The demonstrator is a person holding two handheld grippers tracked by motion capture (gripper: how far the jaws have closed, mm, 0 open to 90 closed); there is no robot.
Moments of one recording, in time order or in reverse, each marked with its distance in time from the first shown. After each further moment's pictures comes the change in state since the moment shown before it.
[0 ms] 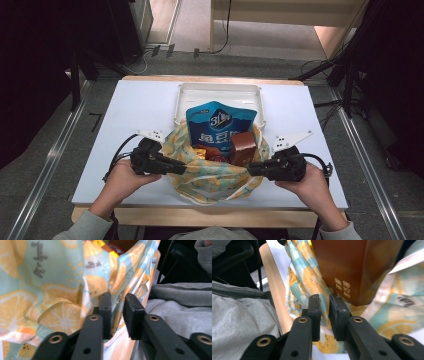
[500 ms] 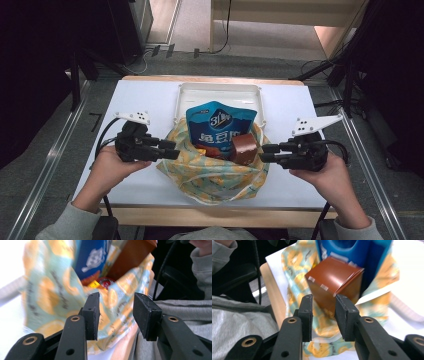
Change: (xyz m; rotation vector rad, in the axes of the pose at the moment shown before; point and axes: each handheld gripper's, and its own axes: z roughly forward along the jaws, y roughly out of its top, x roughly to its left) left arm -0.014 0.034 -0.051 -0.111 0.050 0.034; right arm 0.011 0.033 -0.055 -0.091 -0.071 -0.017
